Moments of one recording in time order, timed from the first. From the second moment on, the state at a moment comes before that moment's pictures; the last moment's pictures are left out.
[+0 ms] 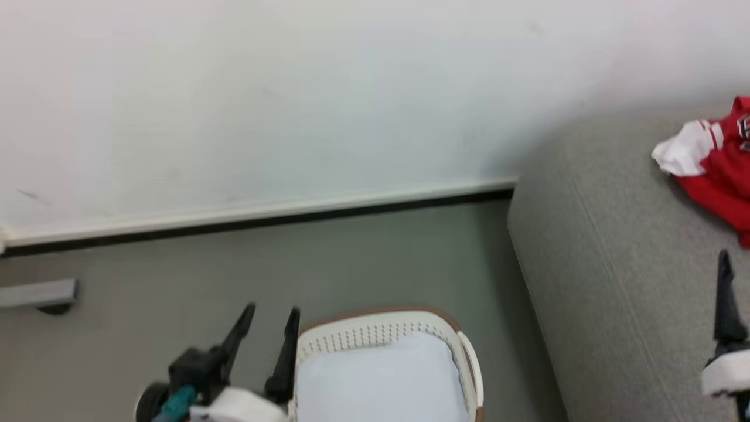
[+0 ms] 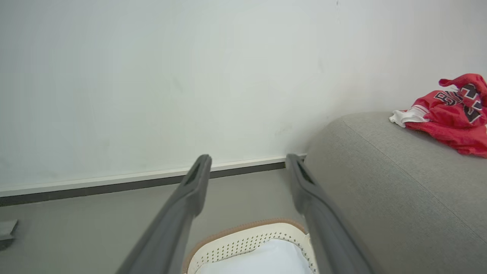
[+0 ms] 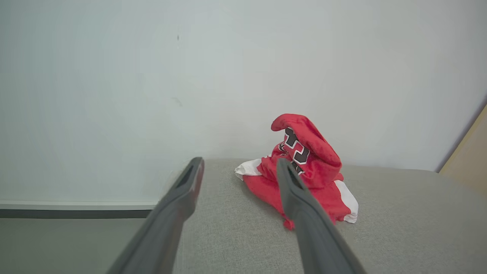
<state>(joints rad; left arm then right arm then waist) -0.21 0.35 -0.56 0.11 -0.53 0.27 -0.26 -0.27 -0.19 -0.23 0.37 0.03 0.13 -0.26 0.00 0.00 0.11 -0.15</state>
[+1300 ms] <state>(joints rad) 0.13 0.09 -0.07 0.18 -0.18 0.01 -0.26 0.08 -0.05 -0.02 0.31 0.12 0.13 -0.26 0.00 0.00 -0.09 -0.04</state>
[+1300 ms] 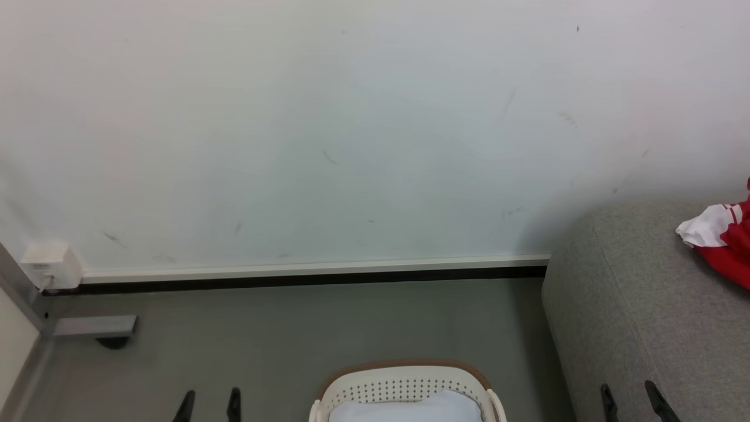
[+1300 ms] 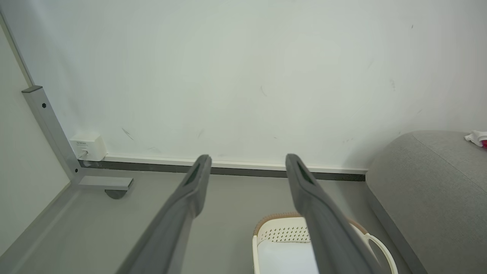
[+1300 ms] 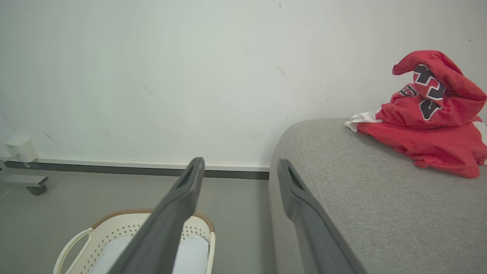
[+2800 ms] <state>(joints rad) 0.09 0.04 0.02 0.25 -0.50 -0.05 -0.16 0.06 -0.04 -0.04 0.32 0.50 0.13 -0.17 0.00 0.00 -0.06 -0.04</state>
